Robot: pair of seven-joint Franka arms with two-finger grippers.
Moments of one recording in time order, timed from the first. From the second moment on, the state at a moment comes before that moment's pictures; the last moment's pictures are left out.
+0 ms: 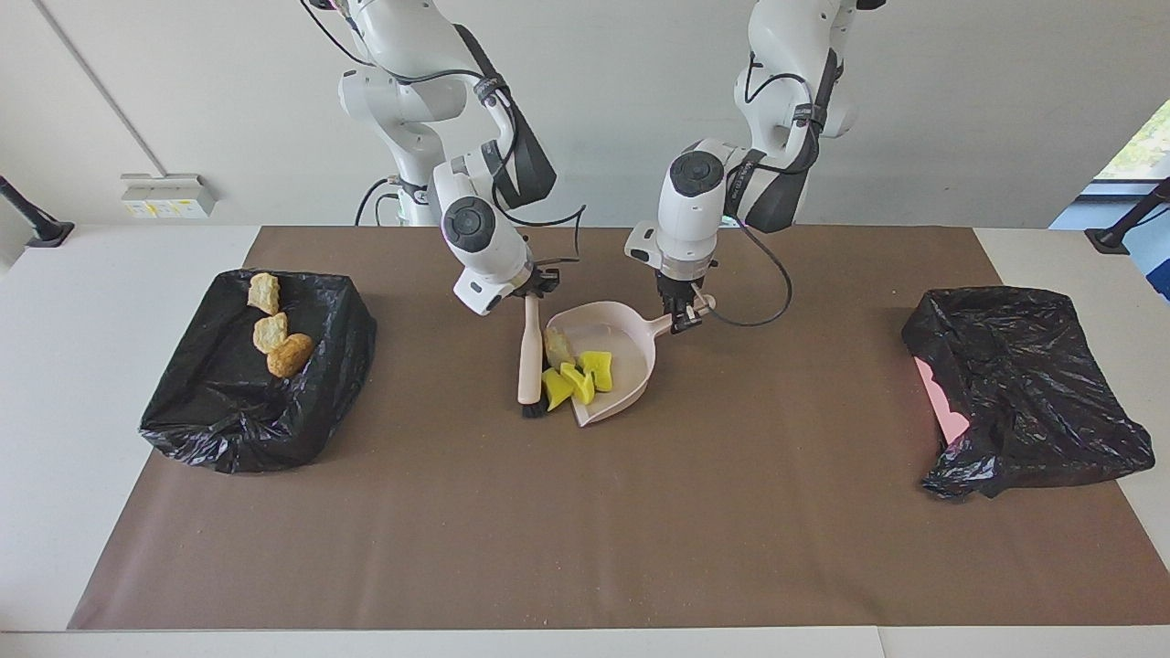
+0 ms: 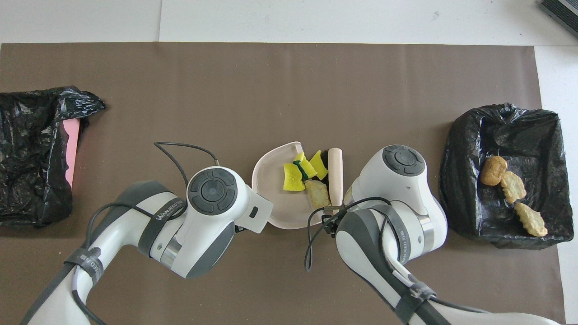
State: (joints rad) left arm -0.60 0.11 -0.03 -2.11 0.03 2.18 0.68; right arm 0.06 0.15 0.40 -2.12 0.37 1.95 0.28
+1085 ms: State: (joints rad) left arm -0.48 0.11 -0.02 -2.10 0.03 2.20 0.81; right arm 0.16 0.07 0.42 -2.00 0.19 1.65 0.45
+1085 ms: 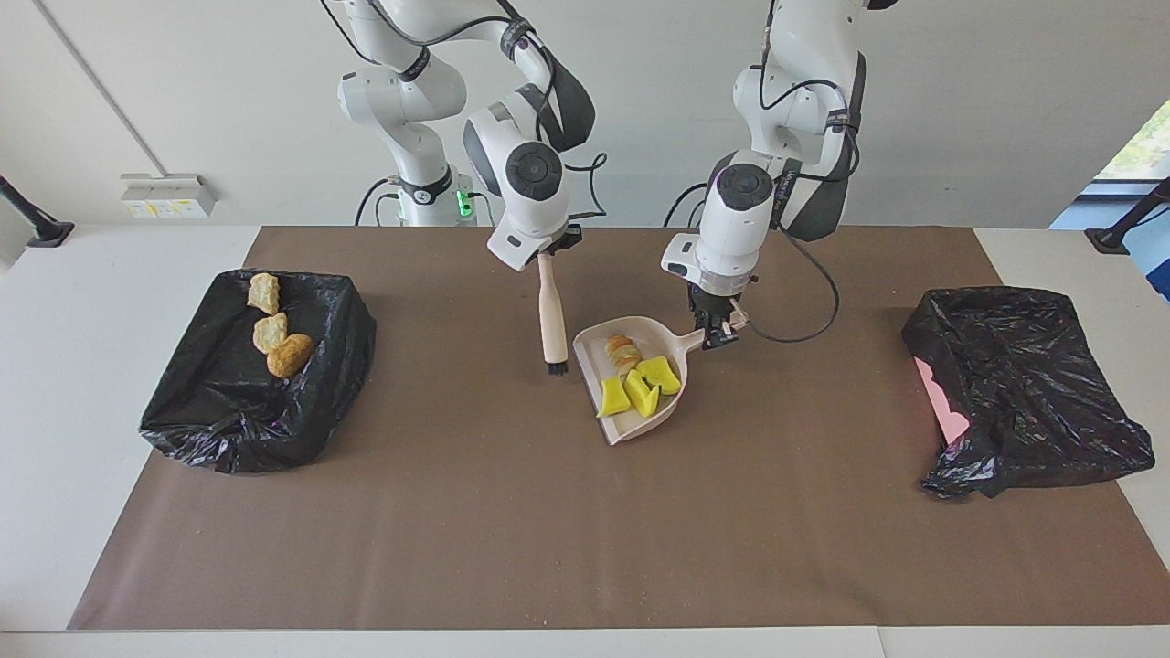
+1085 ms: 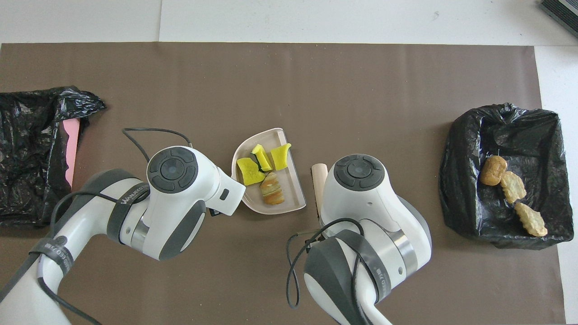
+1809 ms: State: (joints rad) left arm -0.06 -0.08 0.00 -2.05 0.01 2.00 1.30; right arm 0.35 -0.04 0.43 -2.25 0.33 2.01 0.67
